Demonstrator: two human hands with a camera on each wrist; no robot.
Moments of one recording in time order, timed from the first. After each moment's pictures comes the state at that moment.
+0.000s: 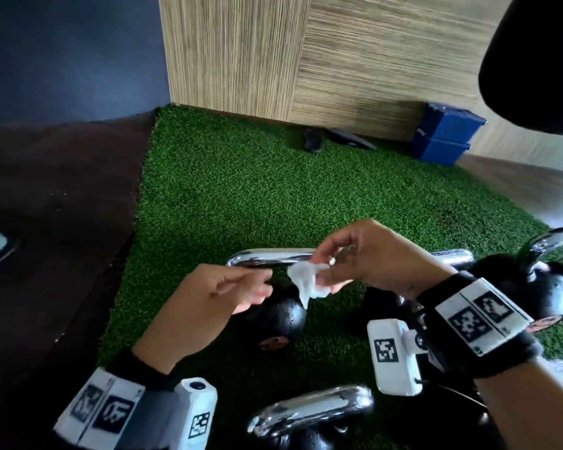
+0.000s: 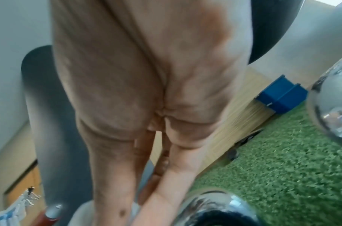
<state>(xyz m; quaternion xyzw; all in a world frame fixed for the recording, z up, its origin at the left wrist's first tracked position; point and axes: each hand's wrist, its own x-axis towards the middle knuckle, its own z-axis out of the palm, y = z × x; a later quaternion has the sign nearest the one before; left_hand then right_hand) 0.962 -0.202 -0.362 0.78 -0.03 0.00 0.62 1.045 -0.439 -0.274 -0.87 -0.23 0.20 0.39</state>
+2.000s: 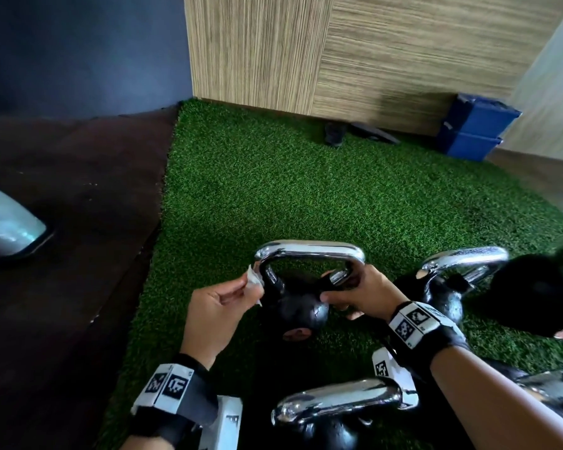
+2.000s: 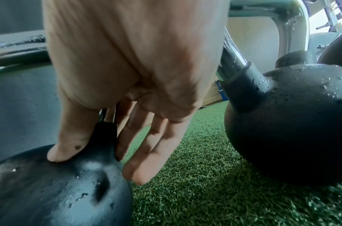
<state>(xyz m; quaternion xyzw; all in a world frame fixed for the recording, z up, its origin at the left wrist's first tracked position) 0.972 -0.195 -0.463 0.62 0.11 0.17 0.76 1.089 -0.445 -0.421 -0.86 -0.11 0.18 0.46</state>
